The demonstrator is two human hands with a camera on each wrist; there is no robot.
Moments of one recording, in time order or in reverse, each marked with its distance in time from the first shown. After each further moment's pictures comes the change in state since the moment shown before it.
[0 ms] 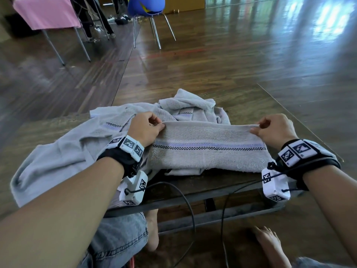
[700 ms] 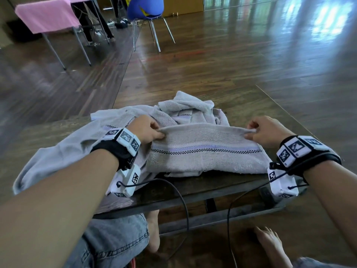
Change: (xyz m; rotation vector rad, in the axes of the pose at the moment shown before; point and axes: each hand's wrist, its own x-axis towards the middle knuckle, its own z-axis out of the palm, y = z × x) left_hand 0.006 0.012 -0.020 0.240 -0.328 -0.035; right_hand 0.009 0.000 0.002 -0.212 -0.238 -0.184
